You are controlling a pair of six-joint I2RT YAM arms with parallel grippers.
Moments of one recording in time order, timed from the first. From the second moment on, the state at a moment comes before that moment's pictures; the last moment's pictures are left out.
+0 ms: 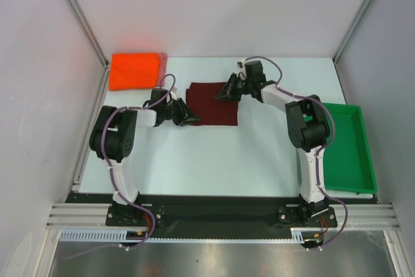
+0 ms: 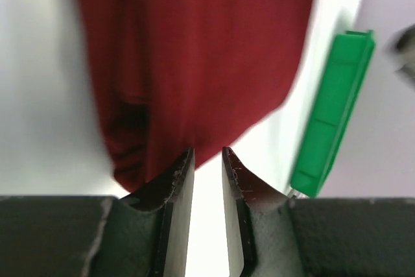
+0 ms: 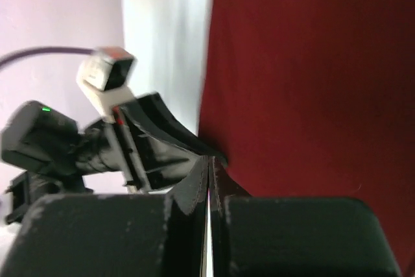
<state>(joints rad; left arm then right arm) -0.21 1.93 1.00 0.17 0.65 -0.81 0.35 2.15 1.61 -0.08 -0.66 0.80</state>
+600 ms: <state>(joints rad) -0.13 1.80 0.89 0.03 0.60 -0.66 0.24 2.22 1.37 0.01 -0.74 0.77</state>
